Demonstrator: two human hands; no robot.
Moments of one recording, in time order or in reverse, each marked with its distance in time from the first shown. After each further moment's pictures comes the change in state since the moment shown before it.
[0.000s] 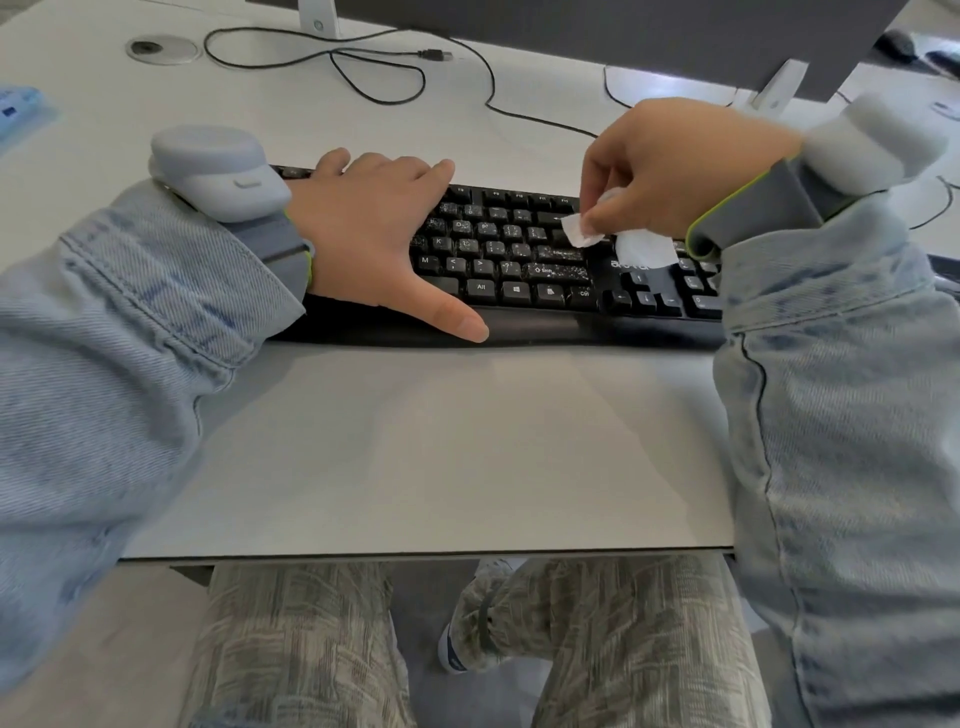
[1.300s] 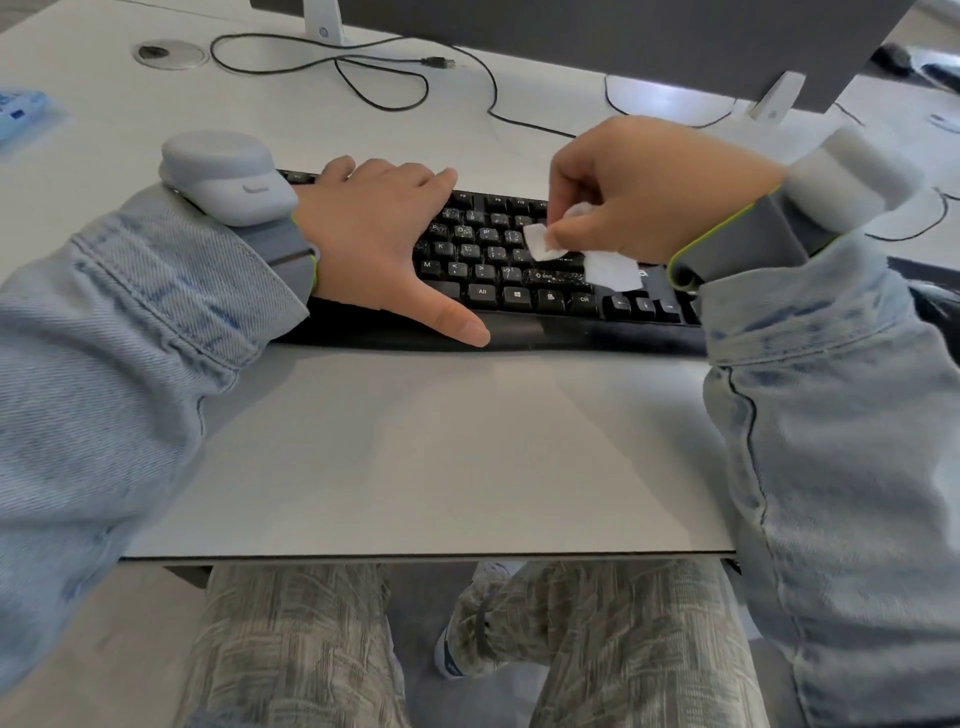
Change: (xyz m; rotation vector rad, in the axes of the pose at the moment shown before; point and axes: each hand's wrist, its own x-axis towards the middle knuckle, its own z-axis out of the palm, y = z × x) left_hand -0.002 0.002 0.000 0.010 0.009 0.004; right_hand -0.011 -0.022 -0.001 0.070 -0.012 -0.100
